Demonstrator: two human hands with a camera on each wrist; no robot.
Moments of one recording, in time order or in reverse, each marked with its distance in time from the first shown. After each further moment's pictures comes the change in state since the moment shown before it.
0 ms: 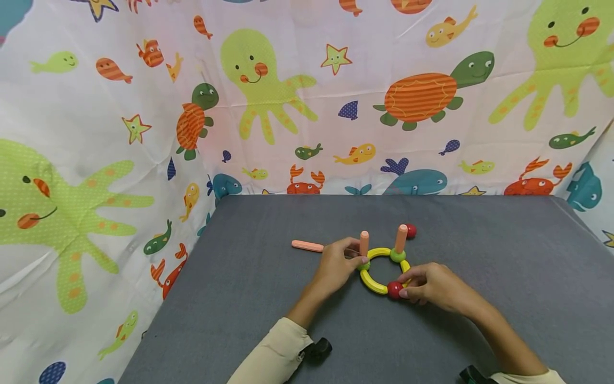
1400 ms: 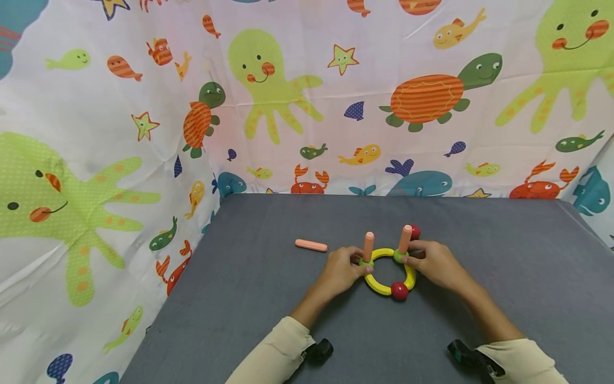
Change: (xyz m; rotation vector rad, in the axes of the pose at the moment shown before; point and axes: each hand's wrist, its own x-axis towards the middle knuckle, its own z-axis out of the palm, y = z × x) left_hand -0.006 -0.002 0.002 0.149 -0.111 -0.137; right_hand 0.046 0.013 -0.013 -0.224 0.286 -0.015
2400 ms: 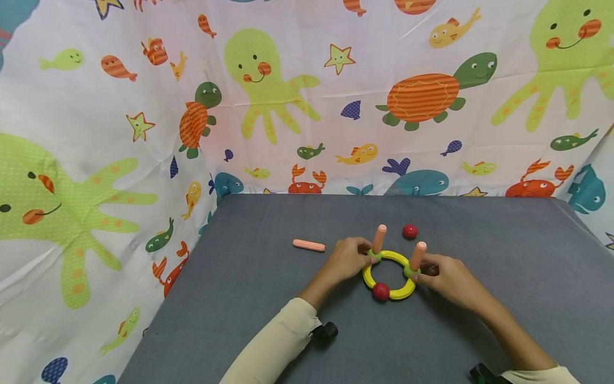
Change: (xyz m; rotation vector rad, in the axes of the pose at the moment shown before) left_hand 0.033 0.012 0.006 0.042 -0.062 -0.009; right_hand -0.041 0.007 -0.009 -0.004 -0.040 -0.015
